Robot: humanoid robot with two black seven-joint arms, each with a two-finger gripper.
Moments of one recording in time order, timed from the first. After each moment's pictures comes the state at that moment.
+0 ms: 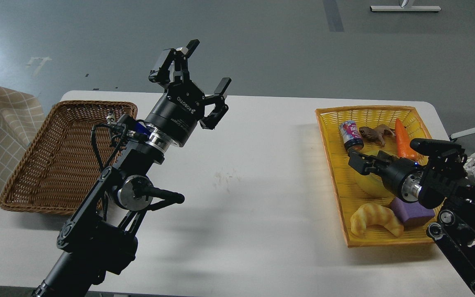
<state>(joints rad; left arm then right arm) -0.27 -0.04 -1.28 -1.51 0.70 -0.17 -0.07 0.27 -0.38 1.12 1.39 -2.10 0.39 -0.15</state>
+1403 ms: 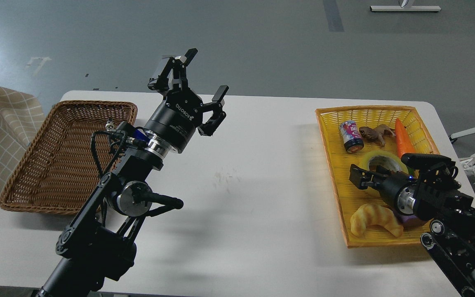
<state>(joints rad) -0.25 -0.04 -1.28 -1.51 0.70 -0.16 -0.07 0.24 -0.35 1.10 1.32 -2.18 0.38 -0.14</state>
